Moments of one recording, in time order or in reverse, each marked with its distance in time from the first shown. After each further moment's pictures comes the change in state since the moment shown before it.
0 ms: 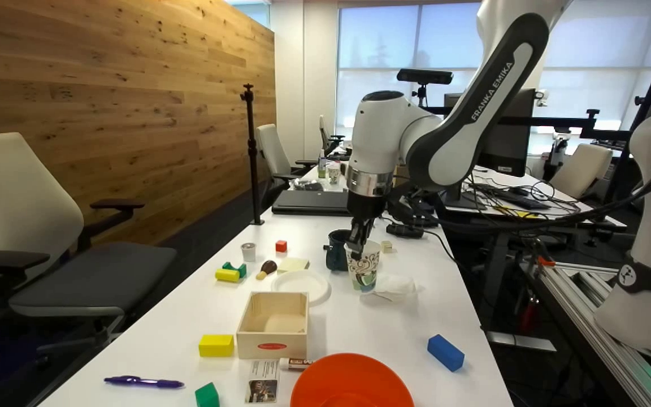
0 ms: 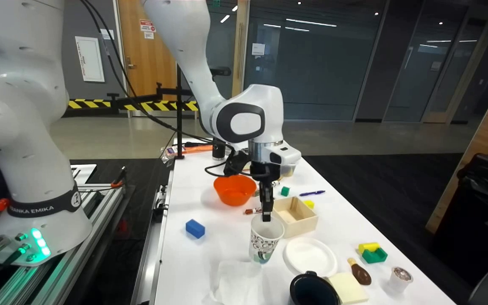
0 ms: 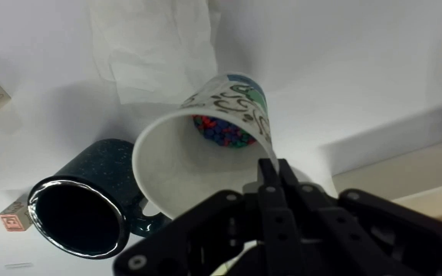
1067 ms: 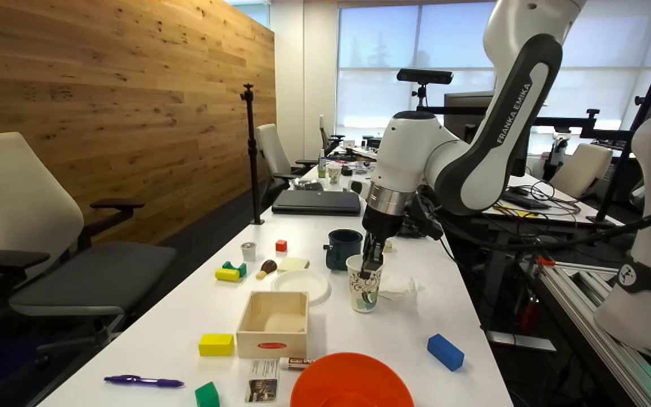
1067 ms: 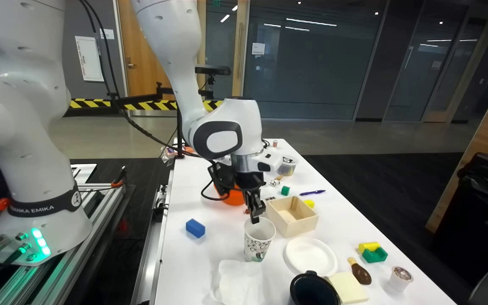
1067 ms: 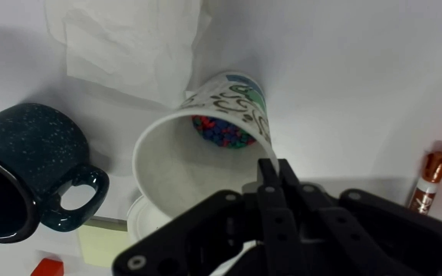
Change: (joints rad) arm -0.041 0.014 0.046 -0.146 0.011 0.259 -0.337
